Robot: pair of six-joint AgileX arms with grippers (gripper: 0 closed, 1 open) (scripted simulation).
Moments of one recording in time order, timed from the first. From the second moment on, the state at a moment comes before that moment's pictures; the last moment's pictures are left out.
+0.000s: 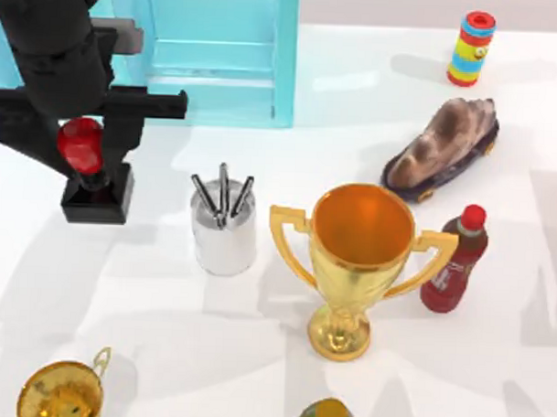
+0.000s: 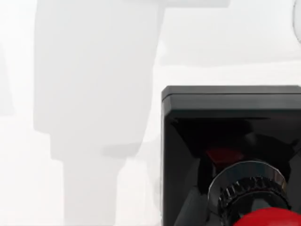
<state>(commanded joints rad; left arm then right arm) -0.34 1.84 1.70 -1.43 0.00 -0.31 0.00 0.00 0.00 0.00 0.00 0.00</state>
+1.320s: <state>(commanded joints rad) -0.35 2.03 1.80 -1.34 0.00 -0.33 0.00 0.00 0.00 0.00 0.00 0.00</state>
